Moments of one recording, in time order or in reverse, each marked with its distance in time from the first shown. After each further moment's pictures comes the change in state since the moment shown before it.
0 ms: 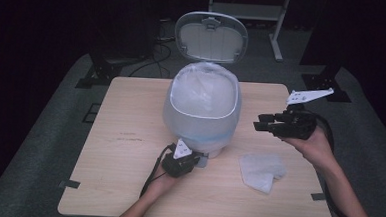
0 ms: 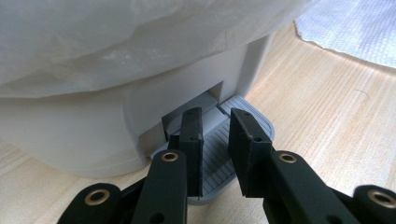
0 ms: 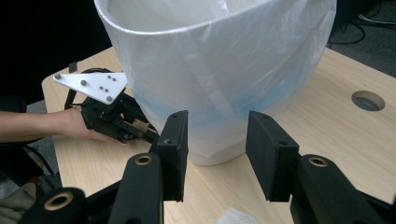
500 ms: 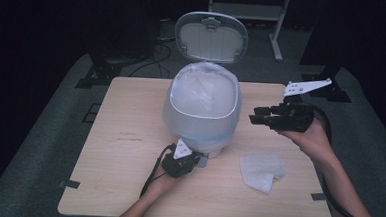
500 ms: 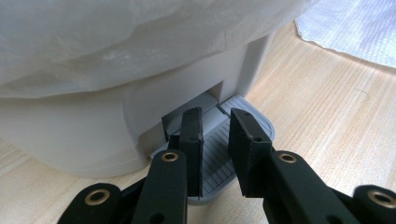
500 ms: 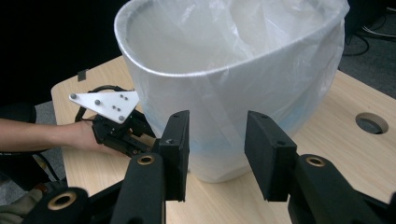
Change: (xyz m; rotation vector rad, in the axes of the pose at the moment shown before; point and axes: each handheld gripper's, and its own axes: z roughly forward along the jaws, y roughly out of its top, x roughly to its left) left arm 0.000 0.000 0.000 0.001 0.001 0.002; right arm 0.009 0.026 -0.001 -0.011 0.016 -0.033
